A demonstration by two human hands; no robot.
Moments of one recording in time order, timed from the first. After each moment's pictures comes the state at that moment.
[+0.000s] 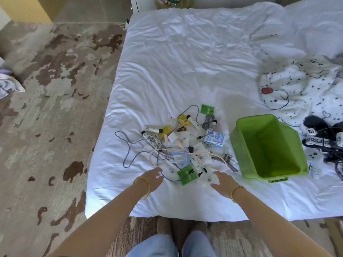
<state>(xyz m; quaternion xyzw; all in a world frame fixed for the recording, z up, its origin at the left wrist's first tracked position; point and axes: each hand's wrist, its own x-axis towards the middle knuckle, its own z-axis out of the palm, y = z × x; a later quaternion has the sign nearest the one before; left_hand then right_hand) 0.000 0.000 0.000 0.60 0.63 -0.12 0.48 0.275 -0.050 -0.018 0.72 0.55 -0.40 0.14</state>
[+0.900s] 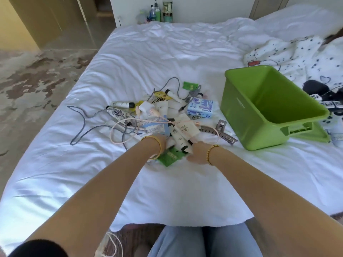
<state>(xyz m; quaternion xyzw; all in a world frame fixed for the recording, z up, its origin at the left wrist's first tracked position) 0.126 0.030 -0.175 0.80 0.54 -0.19 0.17 0.273 -0.031 -0.170 0.68 0.67 -0.23 0.16</state>
